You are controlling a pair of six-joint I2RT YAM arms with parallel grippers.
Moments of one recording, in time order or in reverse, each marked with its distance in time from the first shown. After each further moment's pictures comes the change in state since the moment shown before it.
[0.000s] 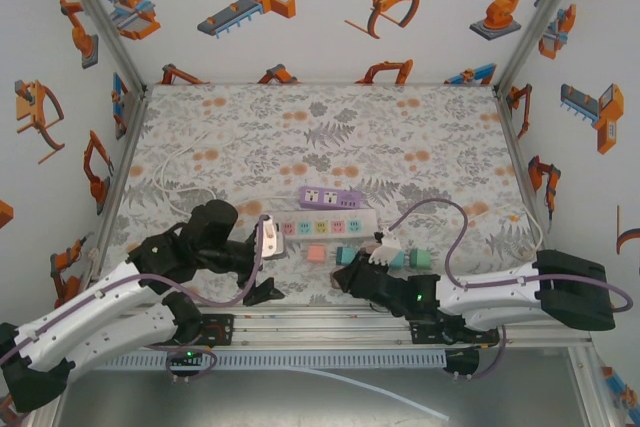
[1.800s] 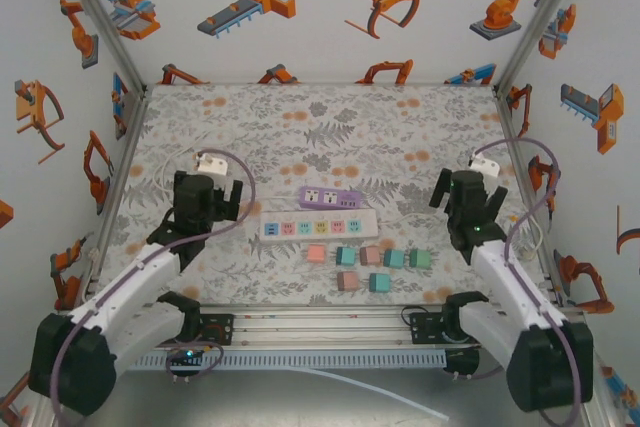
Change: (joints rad) left arm 0.576 0.257 -0.235 0.623 -0.933 -0.274; right arm -1.300 -0.078 0.231 -0.188 -0.143 -1.088
